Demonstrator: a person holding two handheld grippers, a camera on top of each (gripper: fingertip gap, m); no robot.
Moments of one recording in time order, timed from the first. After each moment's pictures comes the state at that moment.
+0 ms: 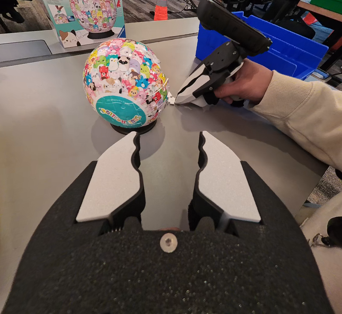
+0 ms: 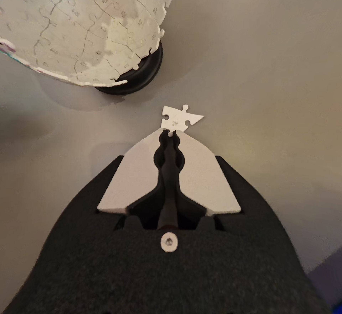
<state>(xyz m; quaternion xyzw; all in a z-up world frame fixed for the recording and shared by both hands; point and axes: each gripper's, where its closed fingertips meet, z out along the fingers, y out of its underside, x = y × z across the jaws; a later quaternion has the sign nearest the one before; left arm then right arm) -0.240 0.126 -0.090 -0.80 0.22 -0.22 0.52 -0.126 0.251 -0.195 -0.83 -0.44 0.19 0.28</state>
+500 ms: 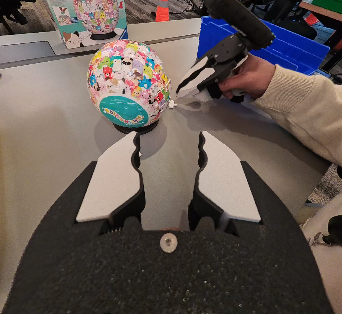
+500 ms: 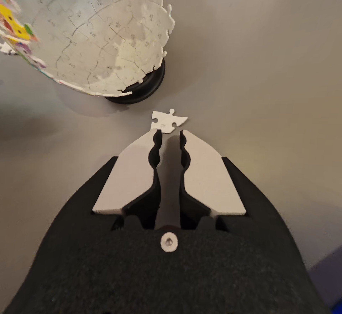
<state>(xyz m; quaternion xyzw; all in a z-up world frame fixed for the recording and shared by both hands) -0.243 0.126 -0.088 -0.80 0.22 -0.21 0.52 -0.127 0.256 -0.179 -0.81 -0.45 0.22 0.30</state>
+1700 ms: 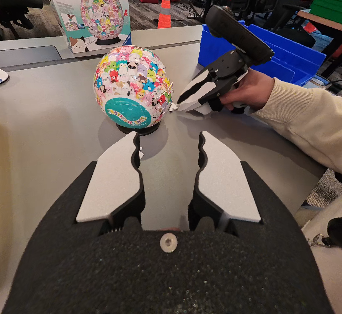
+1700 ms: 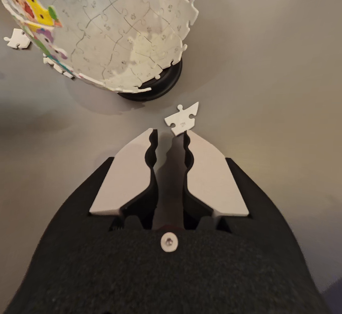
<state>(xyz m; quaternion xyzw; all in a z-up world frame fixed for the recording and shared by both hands) -0.249 0.123 -0.082 -0.79 0.21 -0.22 0.53 -0.139 0.239 -0.186 -0.81 -0.45 0.22 0.30</state>
